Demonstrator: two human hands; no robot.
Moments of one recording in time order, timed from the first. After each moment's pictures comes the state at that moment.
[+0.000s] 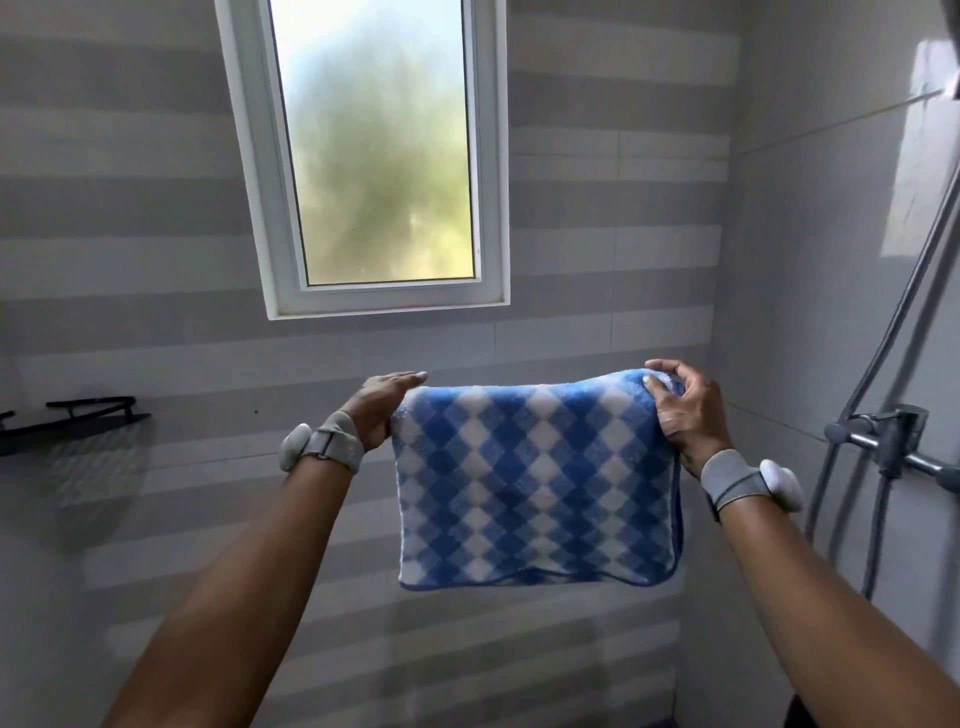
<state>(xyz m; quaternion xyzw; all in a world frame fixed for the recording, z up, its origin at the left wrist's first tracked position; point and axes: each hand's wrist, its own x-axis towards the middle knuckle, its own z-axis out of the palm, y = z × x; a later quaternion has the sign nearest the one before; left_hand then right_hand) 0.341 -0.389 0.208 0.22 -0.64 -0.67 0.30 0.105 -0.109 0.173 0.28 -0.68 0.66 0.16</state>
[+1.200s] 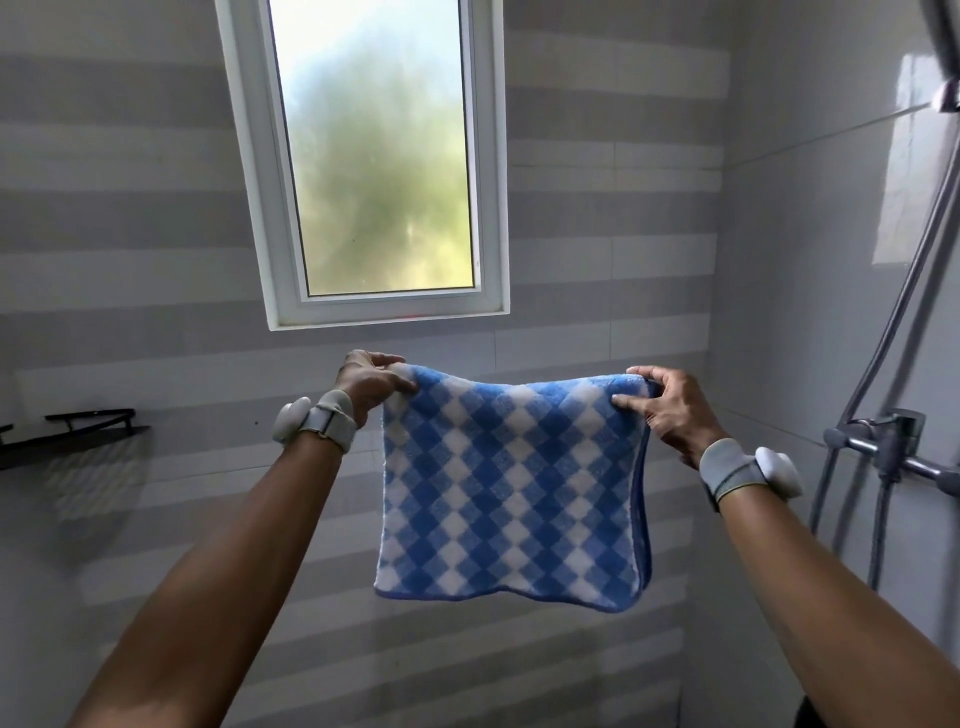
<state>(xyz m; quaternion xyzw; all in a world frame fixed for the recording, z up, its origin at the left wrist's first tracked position) 0.342 -0.437 0.231 0.29 -0.74 -0.47 0.37 0.110 -0.117 0.190 0.34 -0.72 0.61 0.06</state>
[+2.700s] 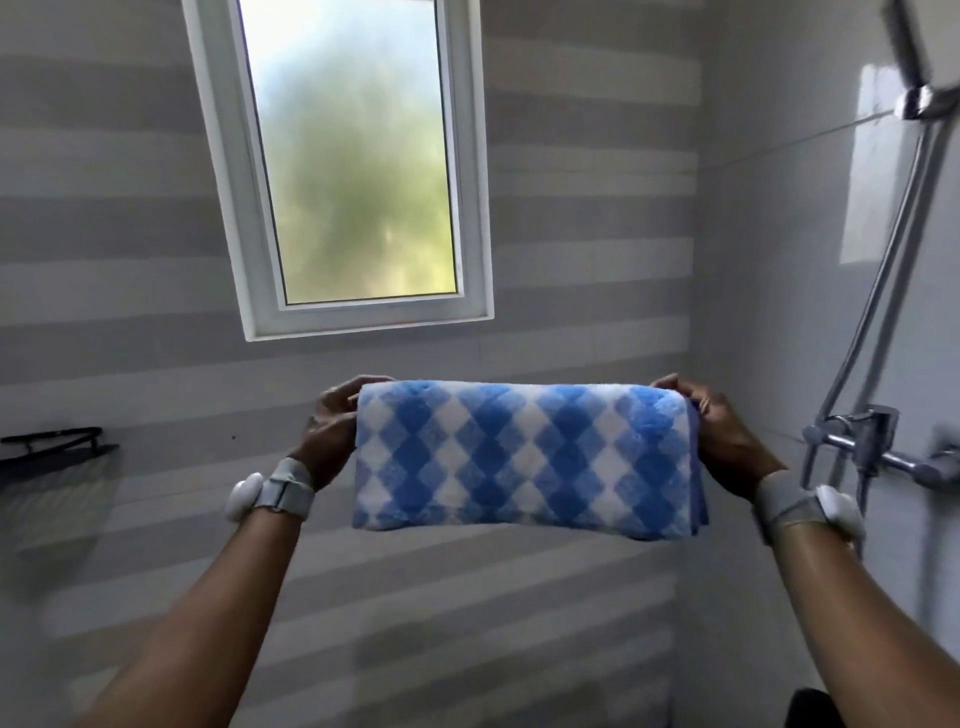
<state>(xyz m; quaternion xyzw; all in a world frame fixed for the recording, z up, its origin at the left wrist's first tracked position) 0.394 -0.392 0.199 0.04 -0.79 -0.47 0.40 0.117 -0.064 0.182 0.42 -0.69 0.59 0.04</state>
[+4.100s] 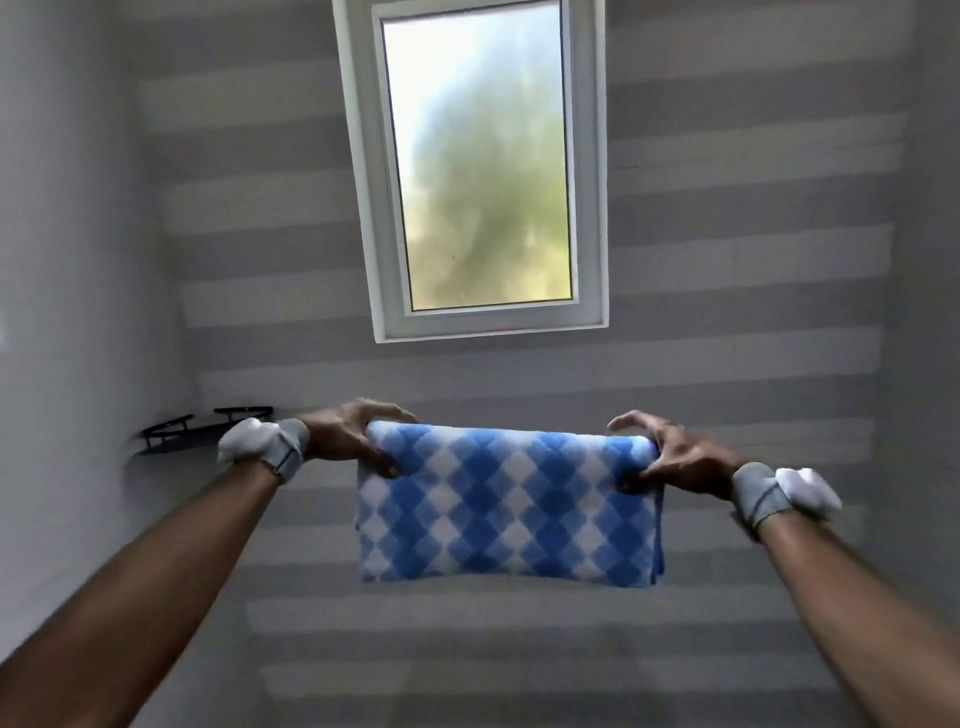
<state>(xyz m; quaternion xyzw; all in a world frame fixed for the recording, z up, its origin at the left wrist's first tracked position) 0.474 -0.434 0.242 0.29 -0.92 -0.24 0.11 0.102 -0.189 0.182 0.60 -0.71 0.35 -0.13</state>
